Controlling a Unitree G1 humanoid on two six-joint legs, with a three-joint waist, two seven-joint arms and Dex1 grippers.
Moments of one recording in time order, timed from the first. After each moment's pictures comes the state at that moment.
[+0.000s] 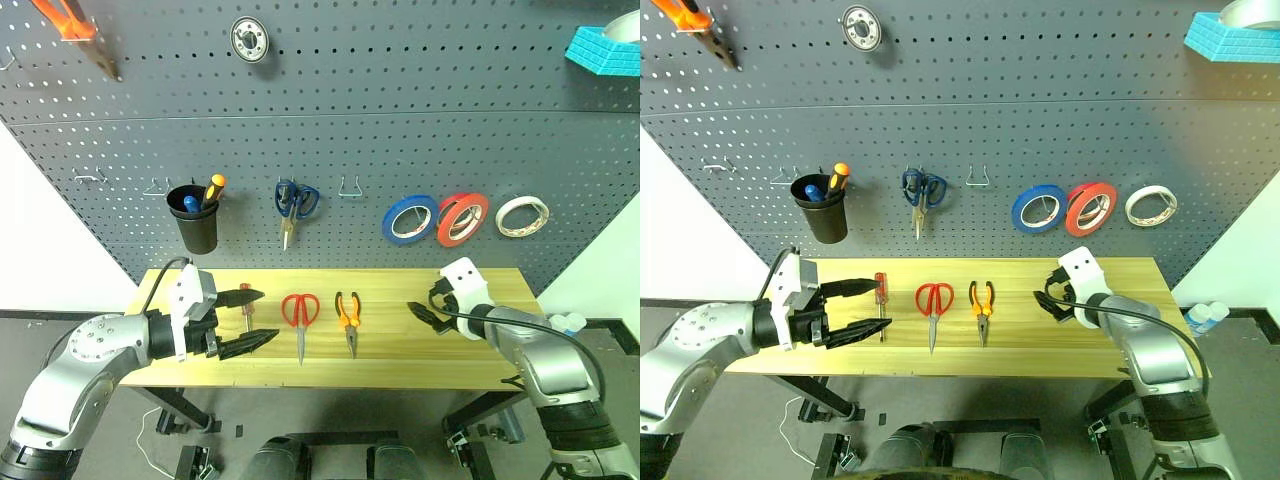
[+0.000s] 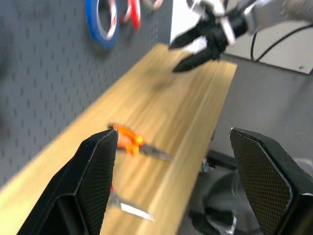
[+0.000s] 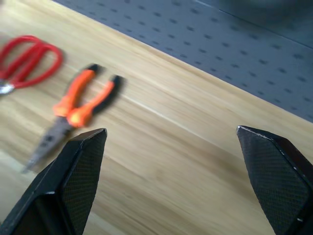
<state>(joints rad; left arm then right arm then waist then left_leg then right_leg) 0.07 0.75 0.11 -0.43 -0.59 0.46 -0.99 -0.17 -0.52 0.02 -0.16 0.17 0.78 0.50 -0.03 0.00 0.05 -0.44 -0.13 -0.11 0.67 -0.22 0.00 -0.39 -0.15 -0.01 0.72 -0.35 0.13</state>
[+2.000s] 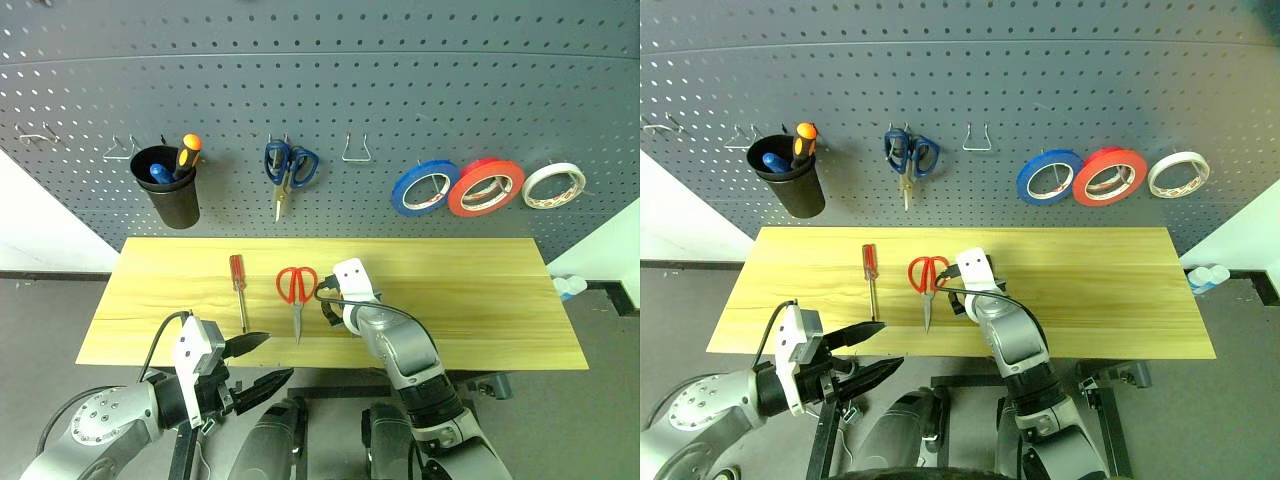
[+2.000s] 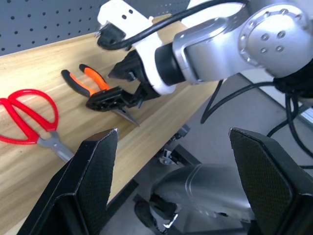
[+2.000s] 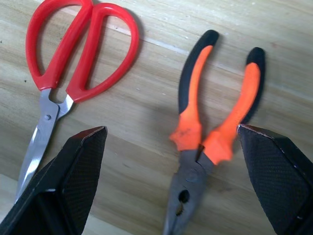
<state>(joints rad) 0.42 0.63 0.14 -0.76 -0.67 0.53 -0.74 -0.38 0.07 0.25 0.05 -0.04 0.96 -0.01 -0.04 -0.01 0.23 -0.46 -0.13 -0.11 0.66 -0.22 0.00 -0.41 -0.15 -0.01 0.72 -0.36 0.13</state>
